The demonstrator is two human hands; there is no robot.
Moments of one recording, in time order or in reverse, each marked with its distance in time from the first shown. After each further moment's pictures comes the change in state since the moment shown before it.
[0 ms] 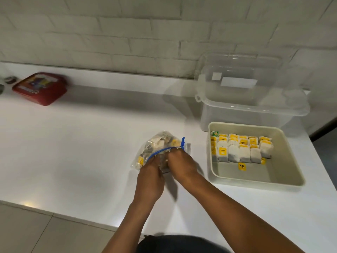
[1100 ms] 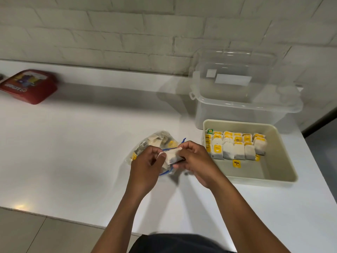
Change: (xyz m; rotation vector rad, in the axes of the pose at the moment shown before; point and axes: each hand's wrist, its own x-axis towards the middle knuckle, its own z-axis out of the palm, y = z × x) left_hand 0.007 0.021 -0.016 -0.542 0.015 -0.099; right_hand -0.037 0.040 -0.041 1.491 -0.017 0.385
